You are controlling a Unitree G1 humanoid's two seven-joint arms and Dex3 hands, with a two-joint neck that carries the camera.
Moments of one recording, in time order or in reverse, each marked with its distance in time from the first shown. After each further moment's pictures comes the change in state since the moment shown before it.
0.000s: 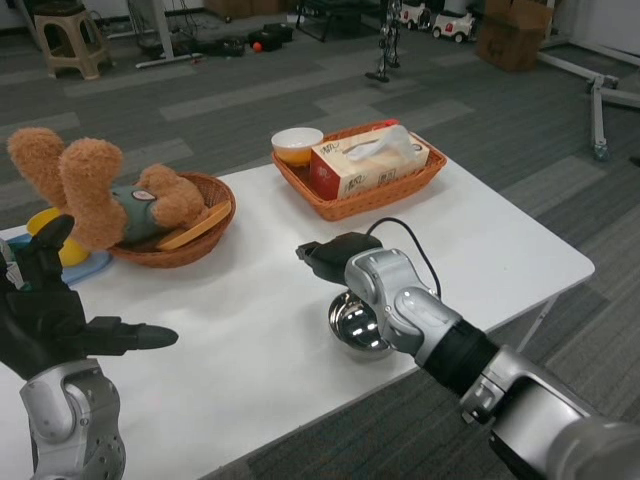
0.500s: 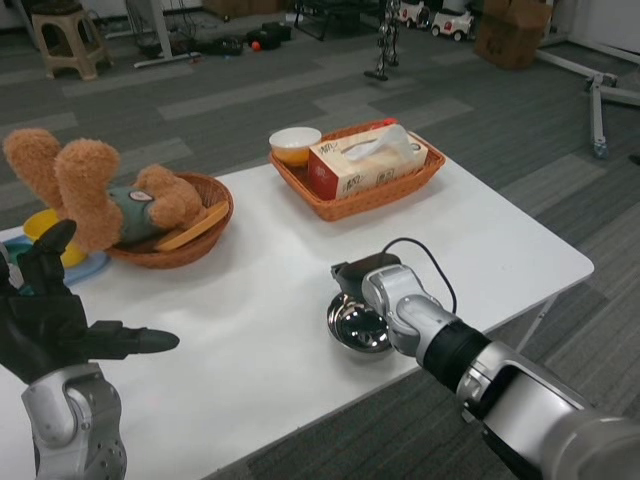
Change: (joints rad) left arm 0.015 0.001 0.000 -0.004 0.000 0.000 0.000; right arm -0.037 0.010 0.034 0.289 -0.008 -0.008 -0.093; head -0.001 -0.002
